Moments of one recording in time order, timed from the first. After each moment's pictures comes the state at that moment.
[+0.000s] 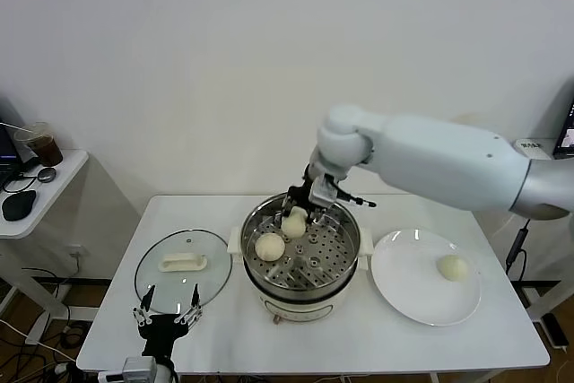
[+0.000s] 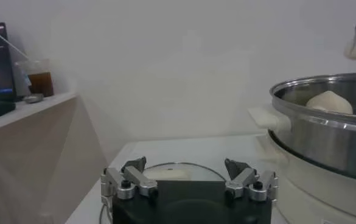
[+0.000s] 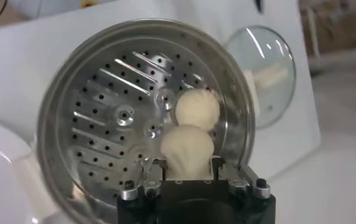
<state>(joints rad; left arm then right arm) 1.69 -1.53 -0.59 -2.15 0.03 0.17 -0.07 0.55 1.08 -1.20 1.47 -0.12 0.44 -1.09</state>
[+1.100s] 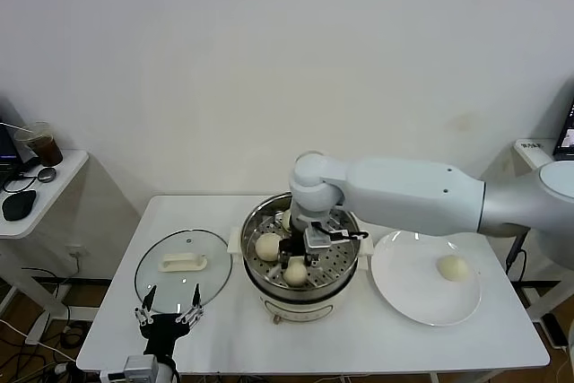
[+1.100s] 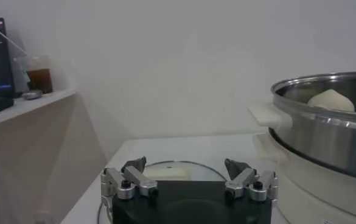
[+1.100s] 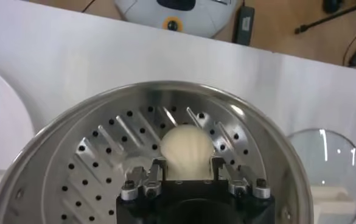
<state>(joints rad) 1.68 -1.54 -0.59 -2.14 0.03 0.17 -0.07 0.48 1.15 -1.29 1.51 -0.21 0.61 -1.12</state>
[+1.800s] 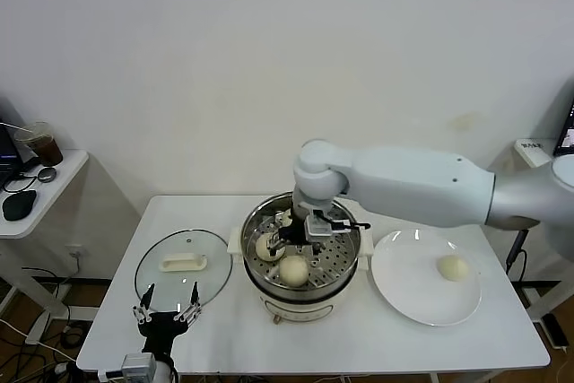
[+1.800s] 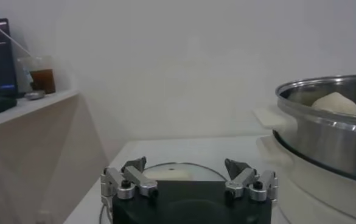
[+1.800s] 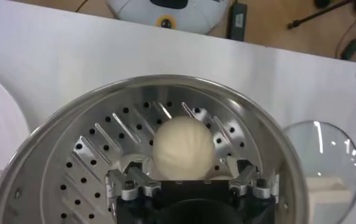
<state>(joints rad) 1.67 -1.53 -0.59 -2.13 0.02 0.17 -0.07 0.53 1.12 -1.26 1.51 -0.15 0.58 -1.11</state>
